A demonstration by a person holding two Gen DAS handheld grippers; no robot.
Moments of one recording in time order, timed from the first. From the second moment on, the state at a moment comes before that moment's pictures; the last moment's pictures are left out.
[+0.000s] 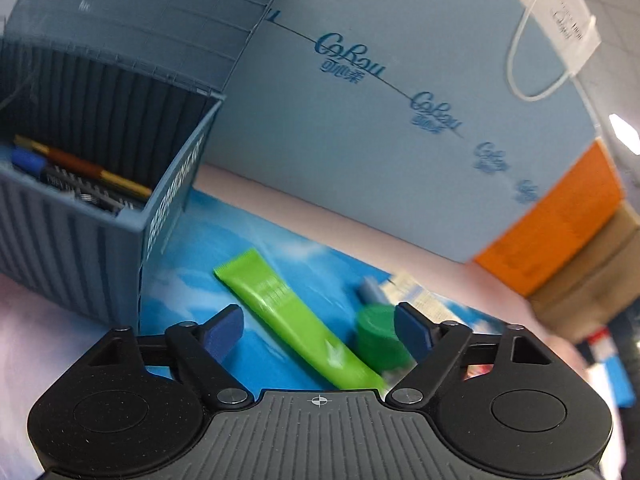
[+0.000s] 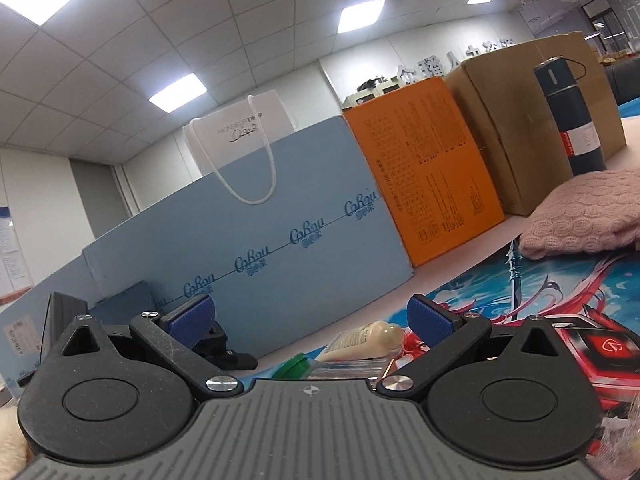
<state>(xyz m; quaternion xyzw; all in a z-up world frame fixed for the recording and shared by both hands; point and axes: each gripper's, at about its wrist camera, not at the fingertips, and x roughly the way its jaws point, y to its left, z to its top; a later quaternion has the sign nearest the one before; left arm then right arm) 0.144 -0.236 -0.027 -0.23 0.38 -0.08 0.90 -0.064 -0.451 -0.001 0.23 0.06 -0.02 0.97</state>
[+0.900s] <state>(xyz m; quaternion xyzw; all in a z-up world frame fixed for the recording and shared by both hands) 0.159 -0.227 -0.045 -0.19 0.39 -0.11 0.90 -0.056 -0.465 -0.023 0.23 0.11 -0.01 0.97</state>
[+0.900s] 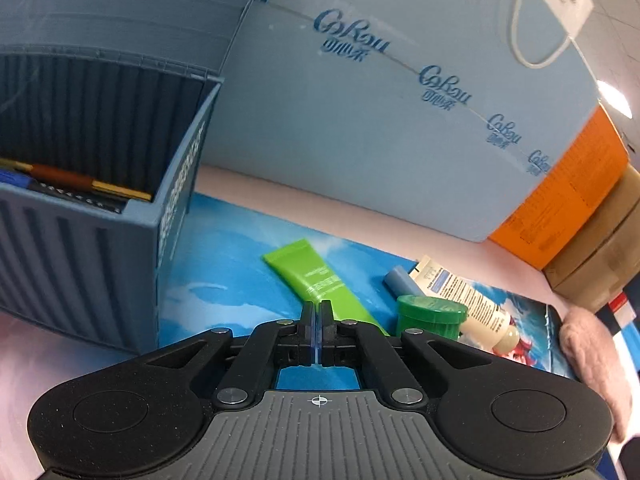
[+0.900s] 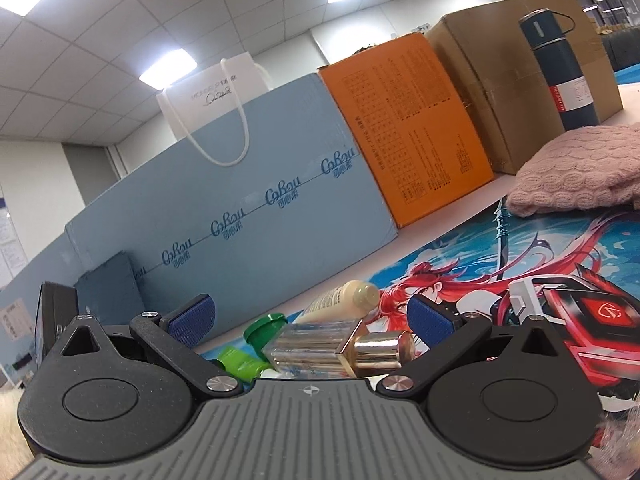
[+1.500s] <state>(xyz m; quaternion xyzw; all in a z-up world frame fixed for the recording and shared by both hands) 0.184 -0.255 -0.038 -0.18 0.38 -0.09 0.90 -0.061 -0.467 -0.023 0.24 0.09 0.00 0.97</state>
